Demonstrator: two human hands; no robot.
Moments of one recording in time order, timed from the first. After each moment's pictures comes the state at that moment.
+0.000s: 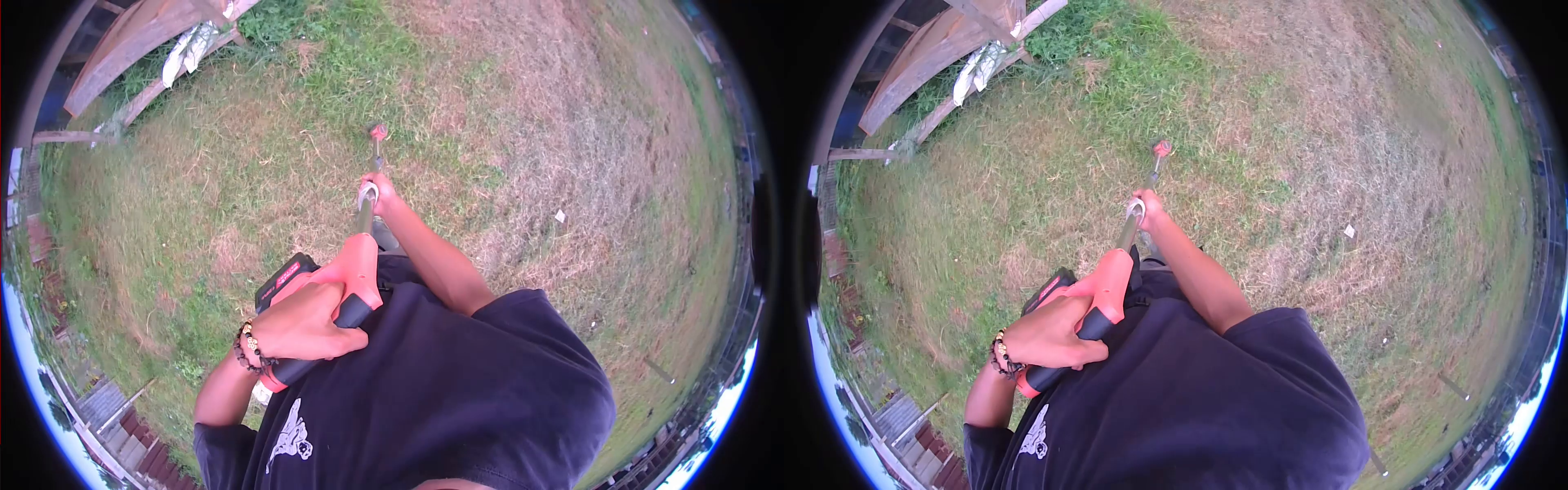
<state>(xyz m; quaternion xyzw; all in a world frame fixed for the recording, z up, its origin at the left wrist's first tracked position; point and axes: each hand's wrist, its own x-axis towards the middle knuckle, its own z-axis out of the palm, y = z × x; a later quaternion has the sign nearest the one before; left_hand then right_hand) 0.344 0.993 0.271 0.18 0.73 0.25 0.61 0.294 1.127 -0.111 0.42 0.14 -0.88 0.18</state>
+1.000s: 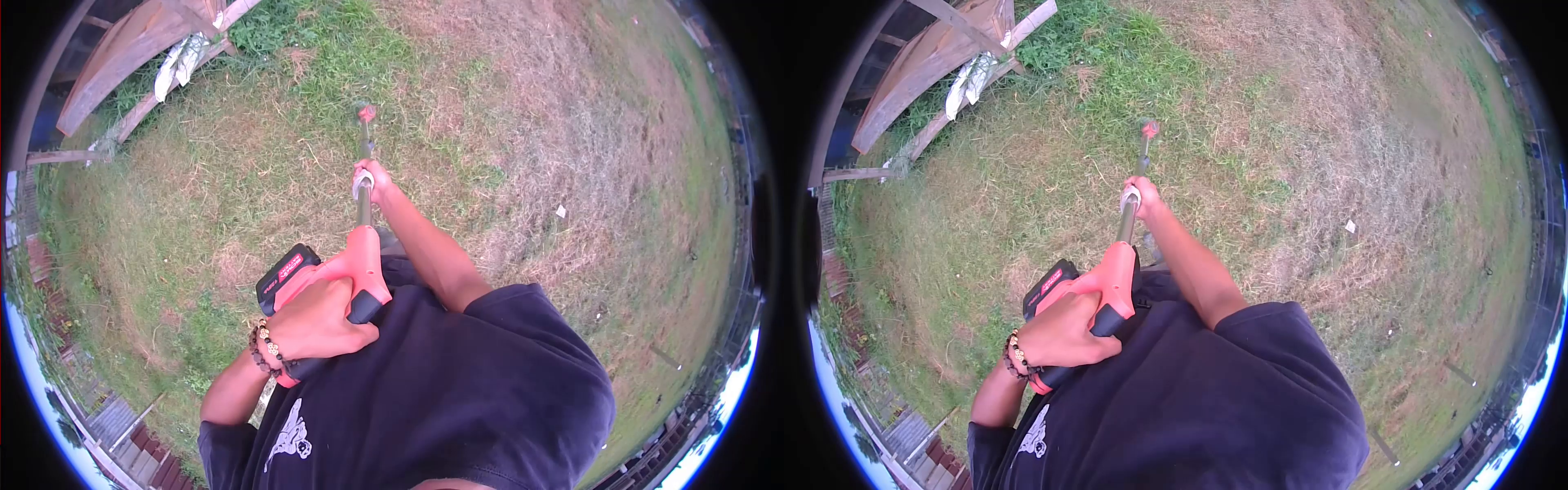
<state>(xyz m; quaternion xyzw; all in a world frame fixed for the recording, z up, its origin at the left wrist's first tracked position) 0.317 0.988 0.255 0.23 0.79 0.25 0.50 0.238 1.124 -0.108 0.37 0.16 -0.90 0.16</state>
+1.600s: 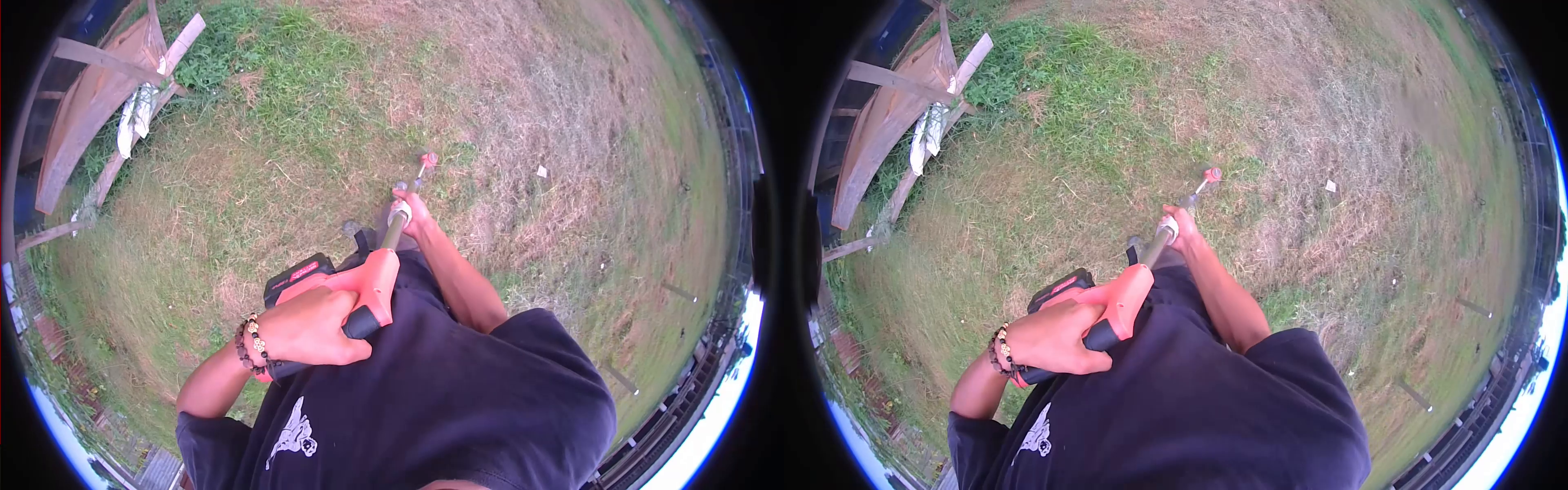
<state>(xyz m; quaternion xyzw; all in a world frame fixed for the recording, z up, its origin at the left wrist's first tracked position) 0.284 1.035 0.253 0.41 0.66 0.18 0.60 0.368 1.226 -0.095 0.50 0.08 -0.86 0.05</state>
